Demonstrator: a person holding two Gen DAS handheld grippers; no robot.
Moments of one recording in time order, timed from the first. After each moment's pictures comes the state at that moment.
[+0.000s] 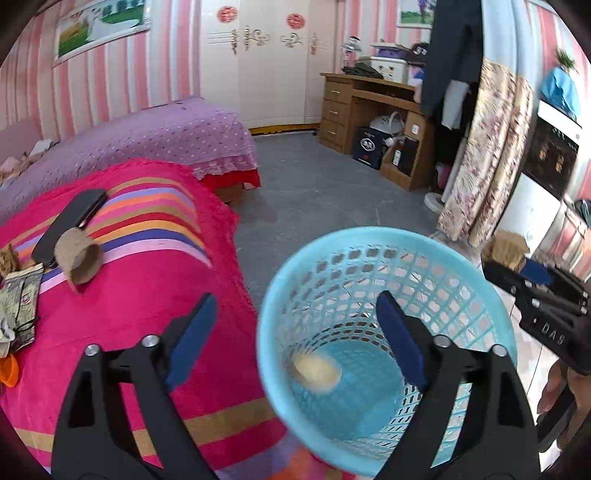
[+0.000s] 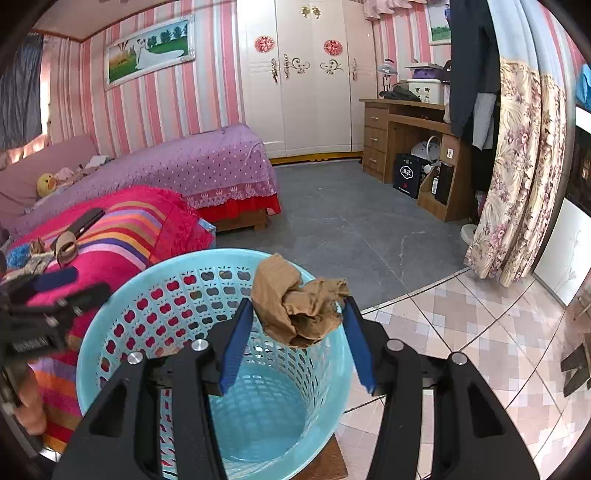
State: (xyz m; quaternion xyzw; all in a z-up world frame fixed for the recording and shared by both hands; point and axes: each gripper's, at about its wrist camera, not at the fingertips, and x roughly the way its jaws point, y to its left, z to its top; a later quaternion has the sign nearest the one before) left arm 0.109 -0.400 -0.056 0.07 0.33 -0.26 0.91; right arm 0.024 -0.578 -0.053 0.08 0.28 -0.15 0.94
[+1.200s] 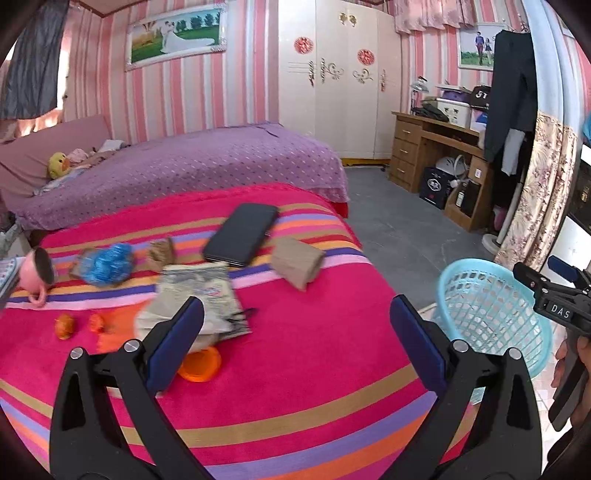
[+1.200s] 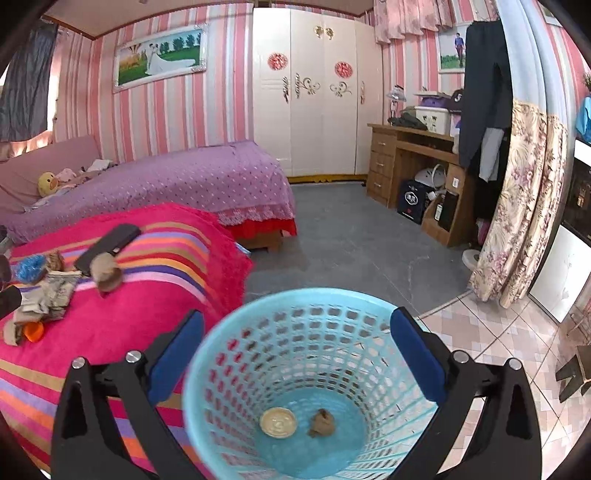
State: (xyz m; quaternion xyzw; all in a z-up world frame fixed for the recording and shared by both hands) left arm 0.094 -0.192 0.003 0.04 0.27 -0.15 0.95; right arm 0.049 -0.462 -0.005 0.05 0.25 -0.16 0.95
